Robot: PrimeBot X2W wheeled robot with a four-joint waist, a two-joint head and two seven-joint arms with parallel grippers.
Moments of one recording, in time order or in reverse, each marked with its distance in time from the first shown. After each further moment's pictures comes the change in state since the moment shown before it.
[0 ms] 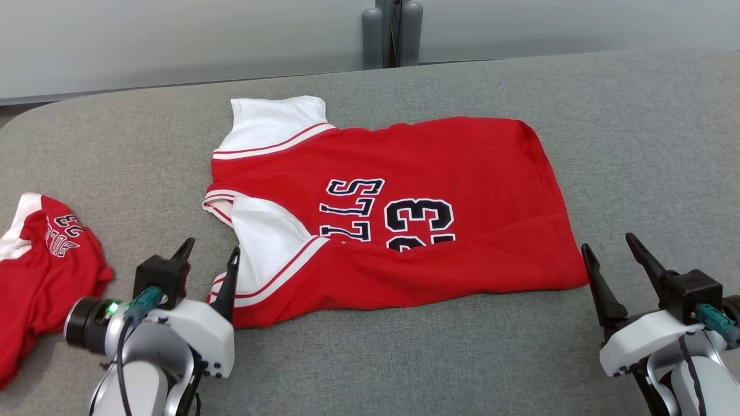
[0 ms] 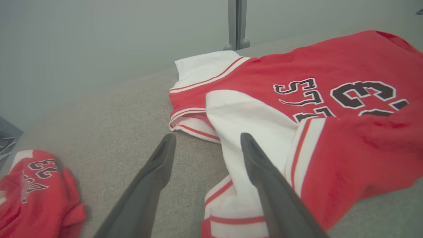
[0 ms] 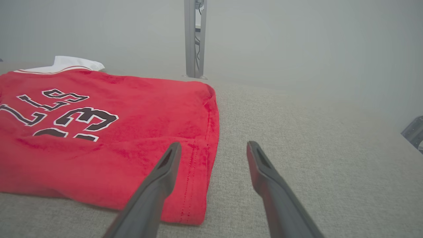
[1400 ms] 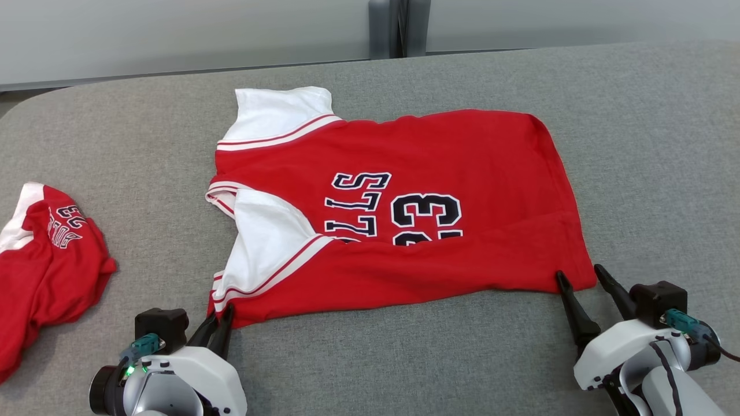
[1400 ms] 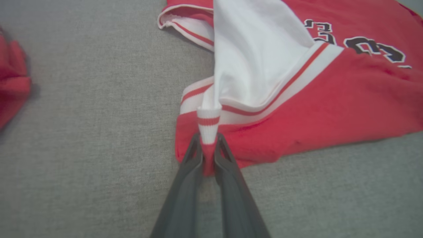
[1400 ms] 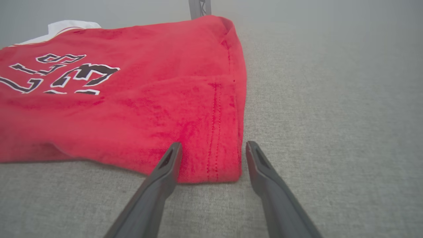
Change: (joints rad) left arm 0.159 -0.045 0.028 -0.011 -0.180 0.015 0.050; right arm -0.056 0.029 0.109 0.209 0.156 0.000 0.000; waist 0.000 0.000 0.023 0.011
